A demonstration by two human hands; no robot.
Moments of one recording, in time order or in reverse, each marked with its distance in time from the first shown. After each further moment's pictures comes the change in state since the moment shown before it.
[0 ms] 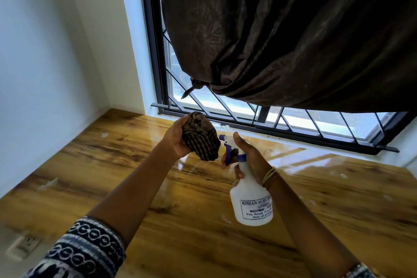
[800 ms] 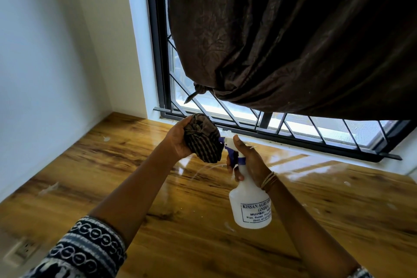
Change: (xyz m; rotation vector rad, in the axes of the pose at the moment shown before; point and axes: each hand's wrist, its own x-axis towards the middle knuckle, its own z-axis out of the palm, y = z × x) left_hand 0.013 0.017 -0.011 0.003 0.053 -0.083; right_hand 0.016 -0.001 0.009 -0.061 0.028 -0.013
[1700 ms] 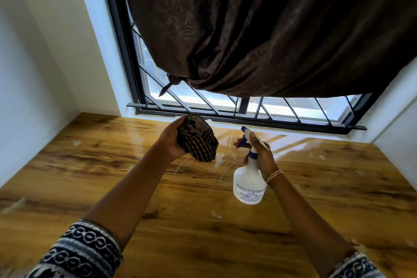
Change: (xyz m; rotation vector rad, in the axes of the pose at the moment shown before) left_hand 0.033 -0.037 0.009 0.072 -0.102 -0.050; right_hand -0.008 0.055 -0.074 0.103 0.407 -0.113
